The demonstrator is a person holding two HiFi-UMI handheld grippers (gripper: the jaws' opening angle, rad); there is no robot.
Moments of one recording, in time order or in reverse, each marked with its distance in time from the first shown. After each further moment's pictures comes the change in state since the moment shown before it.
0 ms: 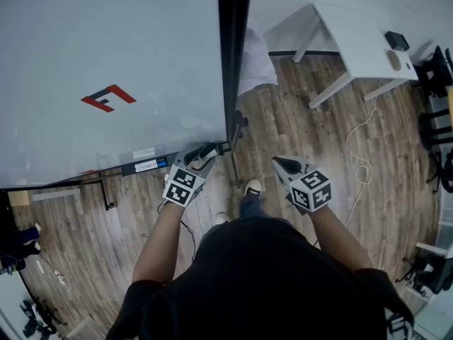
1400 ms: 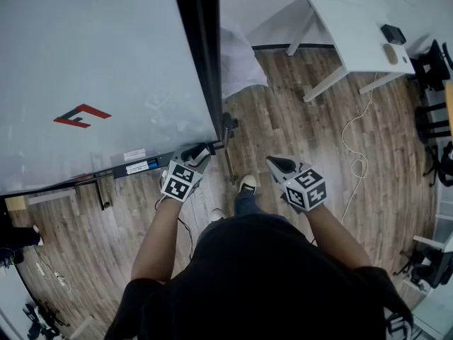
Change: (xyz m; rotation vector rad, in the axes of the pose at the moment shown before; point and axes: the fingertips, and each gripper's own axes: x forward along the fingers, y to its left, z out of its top) left arm 0.037 0.003 -0.018 -0.006 0.085 -0.014; right arm 0.006 -0.013 -0.010 0.013 0.034 0.011
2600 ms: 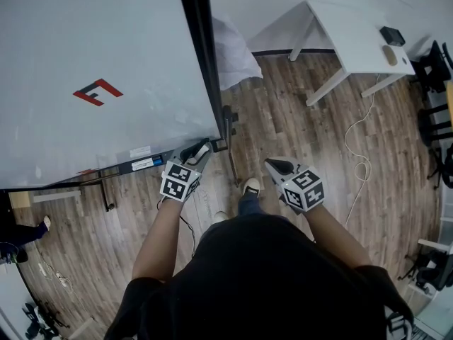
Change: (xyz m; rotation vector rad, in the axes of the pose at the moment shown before) left arm -0.036 -0.008 0.024 -0.051 -0.119 0.046; right arm -0.013 0.024 -0.009 -0.025 -0.022 0.025
